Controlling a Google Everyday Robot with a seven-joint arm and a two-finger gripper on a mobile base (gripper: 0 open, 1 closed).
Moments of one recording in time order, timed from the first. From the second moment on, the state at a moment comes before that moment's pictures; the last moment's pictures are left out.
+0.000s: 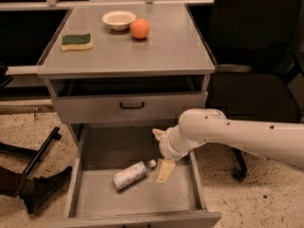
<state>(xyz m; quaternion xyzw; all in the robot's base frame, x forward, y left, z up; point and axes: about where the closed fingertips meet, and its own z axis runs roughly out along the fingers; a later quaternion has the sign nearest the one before) 0.522 -0.019 0.593 -0.71 0.66 0.10 0.25</state>
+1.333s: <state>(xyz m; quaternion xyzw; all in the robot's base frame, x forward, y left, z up) 0.555 0.072 0.467 -0.73 0.58 0.23 0.29</state>
